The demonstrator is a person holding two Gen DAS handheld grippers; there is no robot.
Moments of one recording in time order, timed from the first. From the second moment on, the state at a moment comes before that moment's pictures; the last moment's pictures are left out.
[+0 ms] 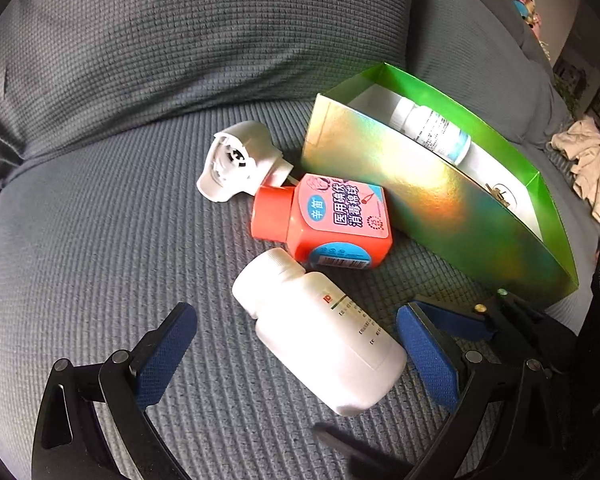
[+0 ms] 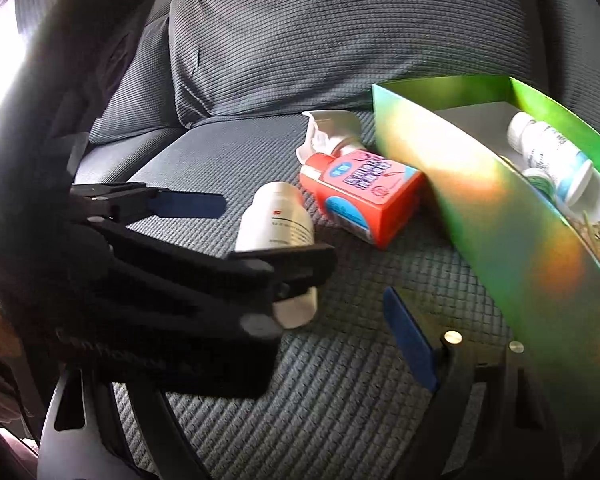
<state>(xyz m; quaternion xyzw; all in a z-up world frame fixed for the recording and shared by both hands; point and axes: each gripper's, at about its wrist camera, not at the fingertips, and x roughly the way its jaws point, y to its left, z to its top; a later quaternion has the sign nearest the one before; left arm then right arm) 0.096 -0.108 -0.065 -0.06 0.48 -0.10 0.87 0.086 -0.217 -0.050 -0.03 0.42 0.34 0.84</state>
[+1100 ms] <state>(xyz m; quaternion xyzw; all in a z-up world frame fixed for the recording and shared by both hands) 0.109 -0.171 0.040 -0.03 0.40 -0.18 0.90 0.090 -0.276 0.023 -0.01 0.31 0.32 0.90</state>
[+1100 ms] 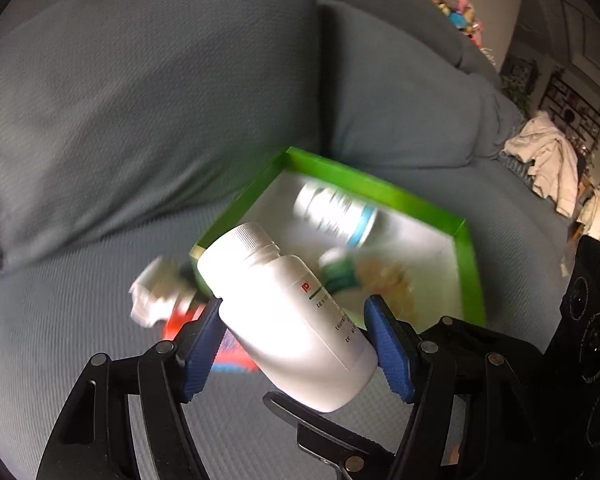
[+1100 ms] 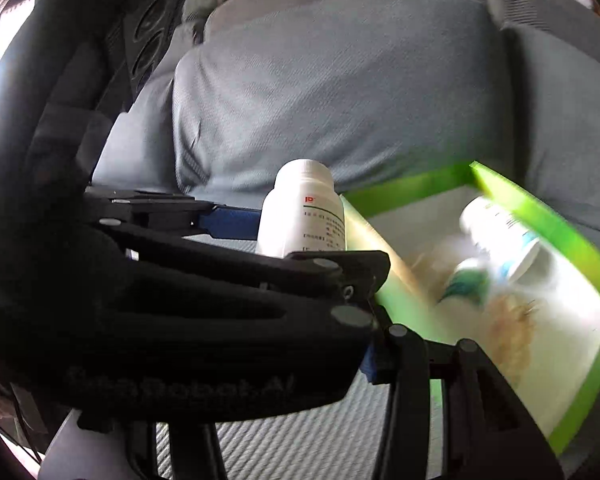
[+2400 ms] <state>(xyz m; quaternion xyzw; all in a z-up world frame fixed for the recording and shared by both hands) 0.109 -0.206 0.056 0.10 0.31 -0.07 0.94 0.105 -0.347 0.039 0.01 0.31 0.14 0.94</state>
